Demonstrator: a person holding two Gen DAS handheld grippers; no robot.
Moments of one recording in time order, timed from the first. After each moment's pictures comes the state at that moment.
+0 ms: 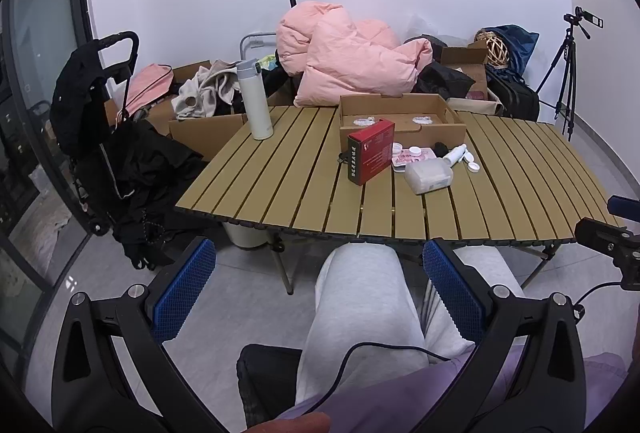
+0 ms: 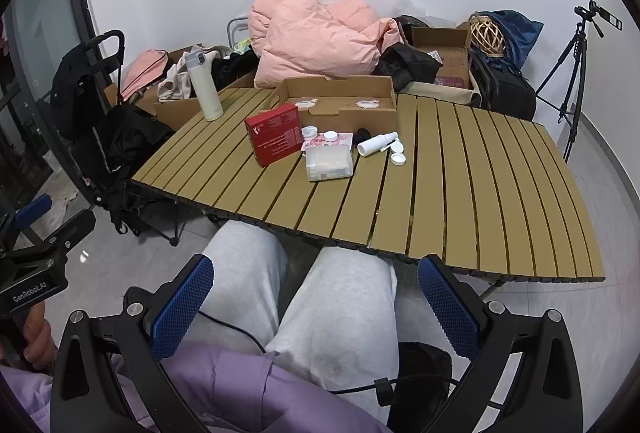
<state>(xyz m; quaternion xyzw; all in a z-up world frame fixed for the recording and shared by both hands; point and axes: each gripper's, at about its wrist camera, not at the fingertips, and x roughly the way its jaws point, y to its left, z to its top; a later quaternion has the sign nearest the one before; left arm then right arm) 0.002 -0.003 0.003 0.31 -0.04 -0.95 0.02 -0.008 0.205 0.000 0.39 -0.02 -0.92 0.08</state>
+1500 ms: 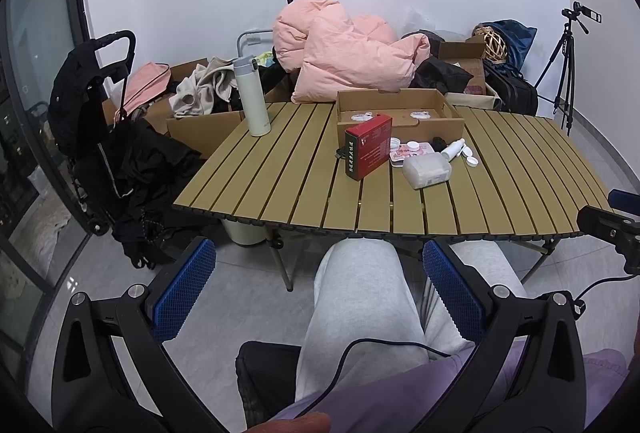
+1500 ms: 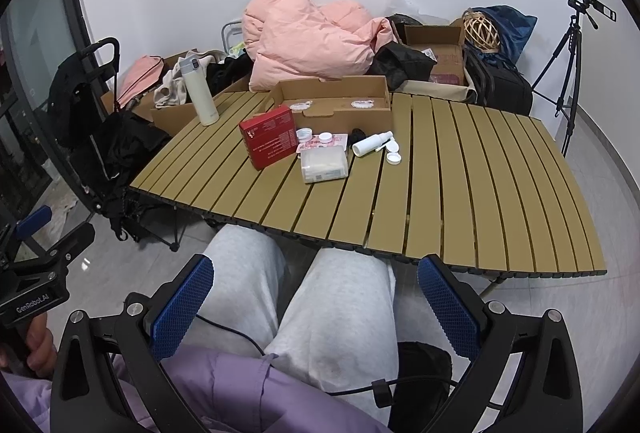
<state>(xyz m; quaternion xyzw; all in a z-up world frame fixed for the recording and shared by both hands) 0.000 -0.002 0.000 0.32 -0.05 -0.95 0.02 -0.011 0.212 -0.001 0.39 -0.03 -0.92 0.07</state>
